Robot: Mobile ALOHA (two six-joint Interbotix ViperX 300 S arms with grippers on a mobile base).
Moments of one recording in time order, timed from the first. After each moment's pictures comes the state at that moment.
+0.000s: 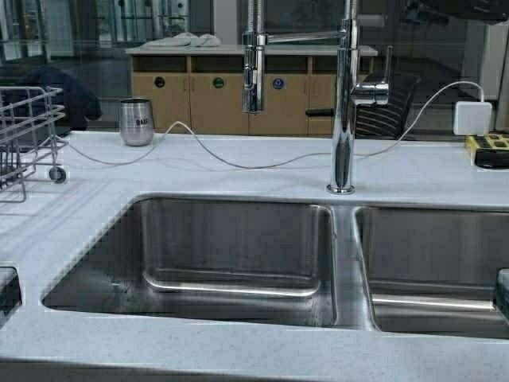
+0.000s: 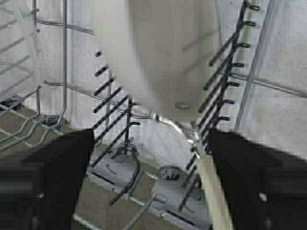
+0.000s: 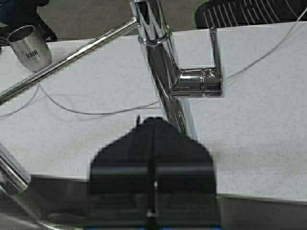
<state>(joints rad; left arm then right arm) 0.29 -0.04 0.68 0.67 0.75 -0.21 0.20 -0.29 0.89 -0.03 -0.38 0.29</state>
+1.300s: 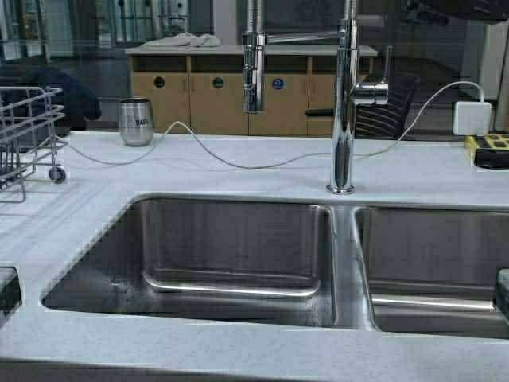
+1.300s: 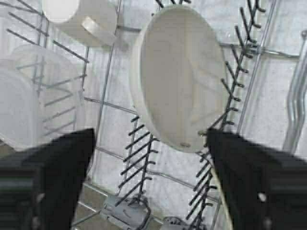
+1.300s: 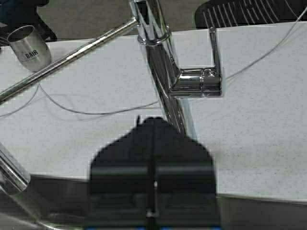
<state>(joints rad) 0.18 -0.28 0.59 0.61 0.78 -0.18 0.20 -0.29 0.89 -0.03 -0.38 0.29</state>
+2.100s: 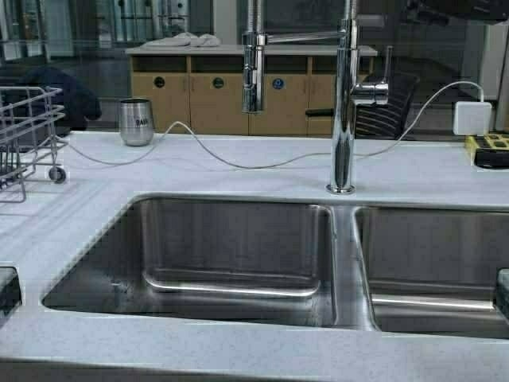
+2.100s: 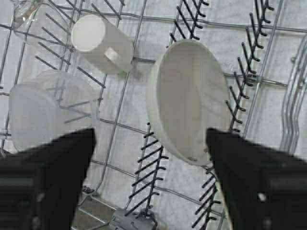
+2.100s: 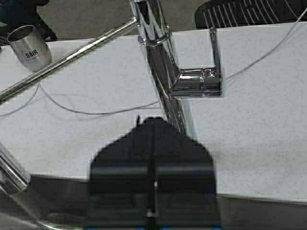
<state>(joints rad) 0.16 -0.39 0.59 0.61 0.79 -0.18 0.19 -0.29 0.89 -0.03 -0.38 0.28</state>
